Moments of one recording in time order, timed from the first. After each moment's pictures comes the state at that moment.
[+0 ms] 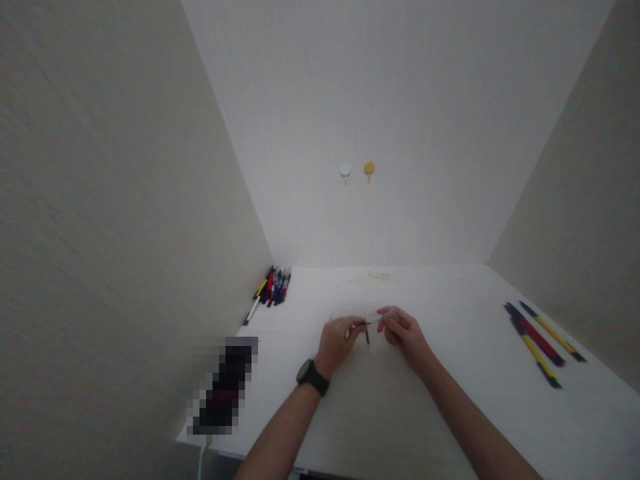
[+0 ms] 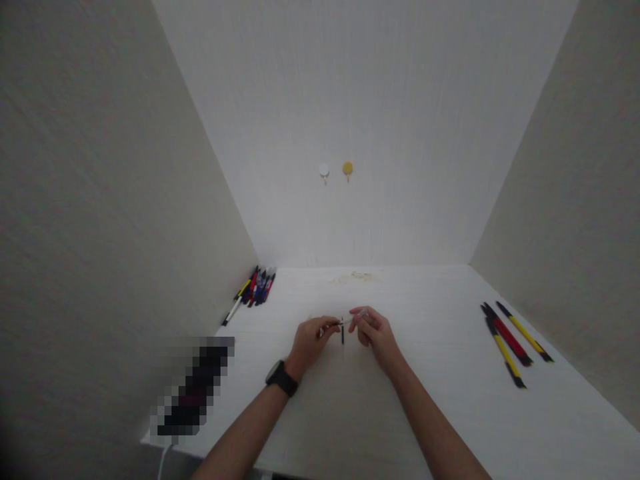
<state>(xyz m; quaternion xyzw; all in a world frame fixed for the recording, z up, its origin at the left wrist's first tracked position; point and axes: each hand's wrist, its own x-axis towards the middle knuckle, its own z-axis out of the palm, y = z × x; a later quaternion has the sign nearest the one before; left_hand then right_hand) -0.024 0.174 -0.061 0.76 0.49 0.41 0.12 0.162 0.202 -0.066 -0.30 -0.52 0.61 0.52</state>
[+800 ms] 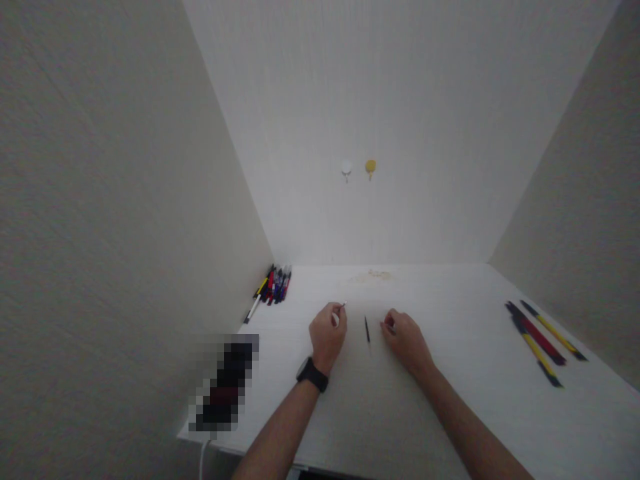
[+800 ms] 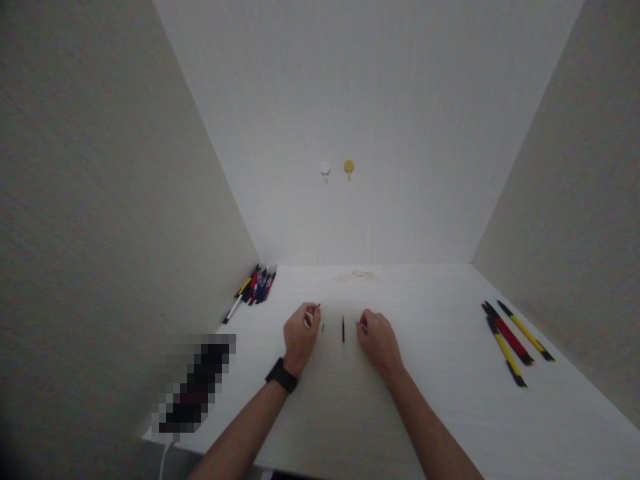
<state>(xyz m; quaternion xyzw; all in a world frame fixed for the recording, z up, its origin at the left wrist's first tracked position) -0.028 0.176 -0.057 0.61 0.64 0.47 -0.01 0.166 0.208 -0.084 -0.52 -0.77 0.09 0.36</state>
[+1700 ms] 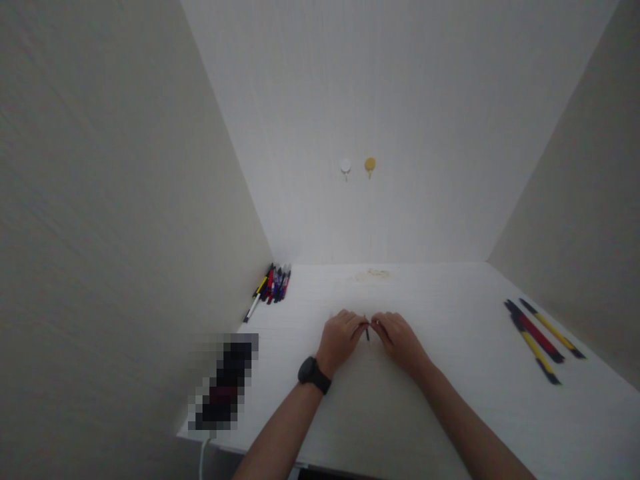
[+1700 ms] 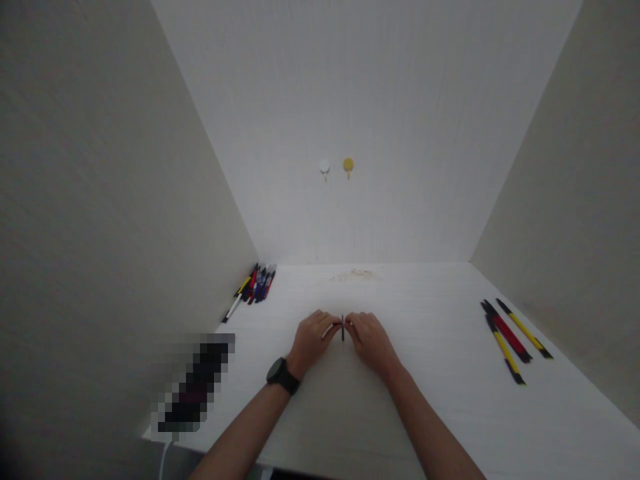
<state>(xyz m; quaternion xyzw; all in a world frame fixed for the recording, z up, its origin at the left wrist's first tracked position) -0.022 0.174 -0.060 0.83 0.46 0.33 -0.02 0.158 0.198 -0.074 -0.38 -0.86 0.05 0.33</state>
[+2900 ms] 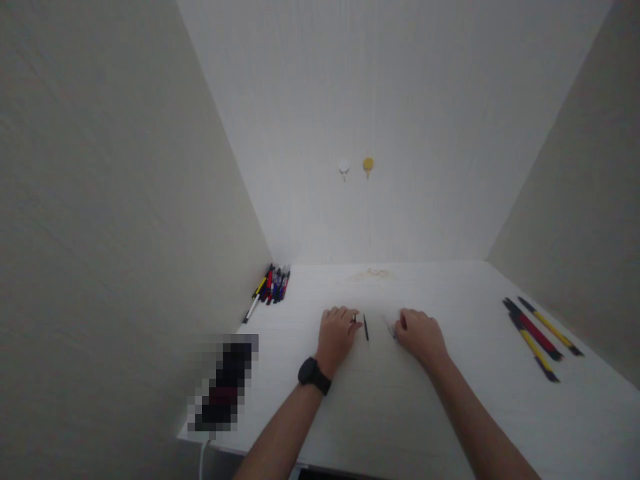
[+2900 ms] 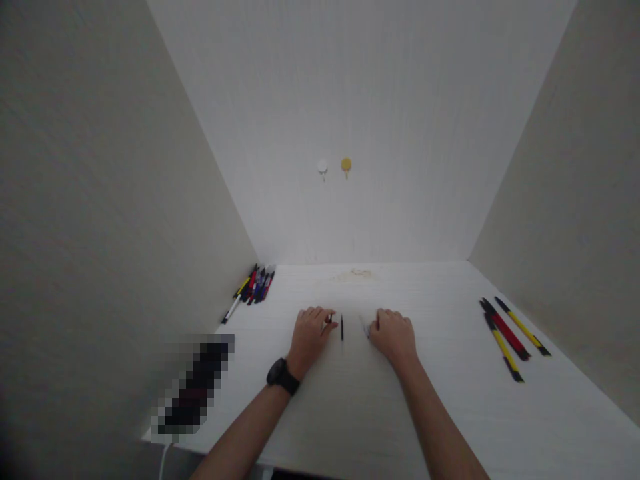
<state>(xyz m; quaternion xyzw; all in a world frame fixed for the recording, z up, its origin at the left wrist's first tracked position) -0.024 0.176 -0.062 0.78 0.57 0.27 -0.04 0.187 0.206 -0.058 -0.65 -0.75 -0.02 0.11</state>
